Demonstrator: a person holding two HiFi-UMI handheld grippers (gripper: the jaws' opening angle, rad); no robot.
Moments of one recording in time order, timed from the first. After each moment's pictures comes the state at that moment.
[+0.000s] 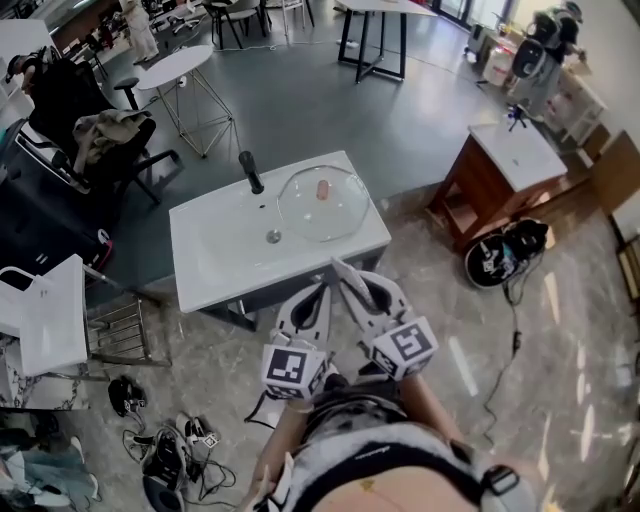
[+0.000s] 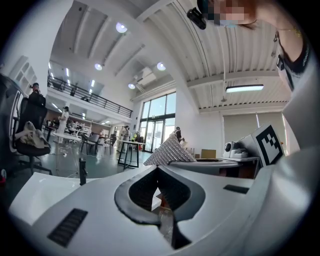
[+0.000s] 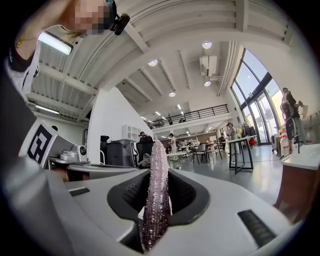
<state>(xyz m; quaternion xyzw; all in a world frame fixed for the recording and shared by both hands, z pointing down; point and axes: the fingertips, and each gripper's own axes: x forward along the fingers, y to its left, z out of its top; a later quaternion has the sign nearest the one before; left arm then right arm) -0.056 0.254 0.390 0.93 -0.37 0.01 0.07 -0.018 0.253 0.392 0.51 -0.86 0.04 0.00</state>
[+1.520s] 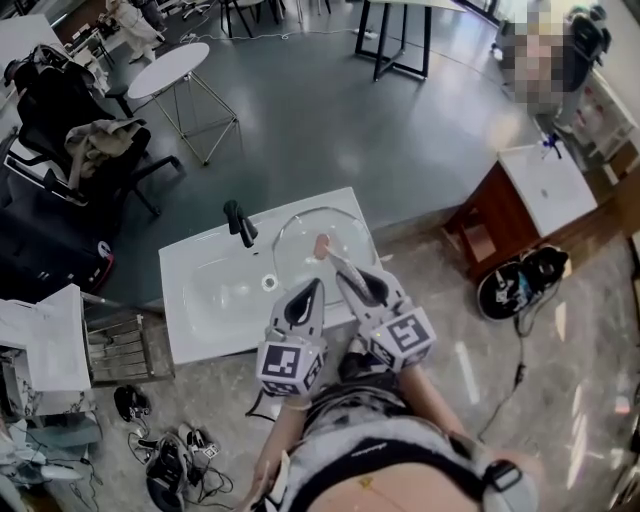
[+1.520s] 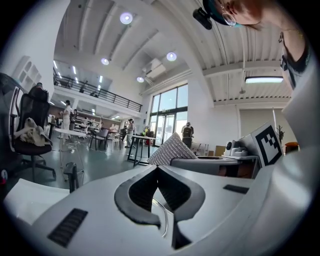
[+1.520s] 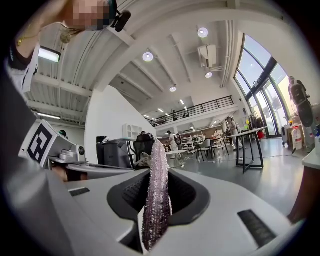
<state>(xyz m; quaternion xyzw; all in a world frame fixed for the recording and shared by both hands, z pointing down) 0.013 0.036 0.403 0.90 -0.42 0.05 0.09 0.059 0.028 0.401 0.47 -0.88 0.07 0.00</state>
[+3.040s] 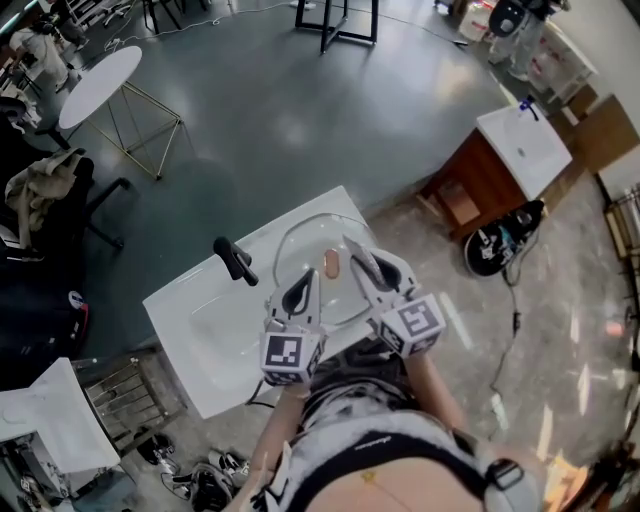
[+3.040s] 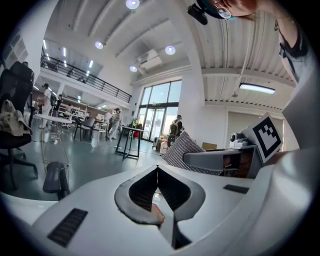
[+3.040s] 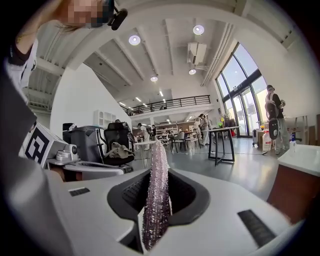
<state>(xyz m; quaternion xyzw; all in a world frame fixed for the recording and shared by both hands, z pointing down) -0.019 -0.088 0.455 0.93 -0.33 0.06 0.12 0.065 -0.076 0.446 0.61 -0.78 0.11 0.06</state>
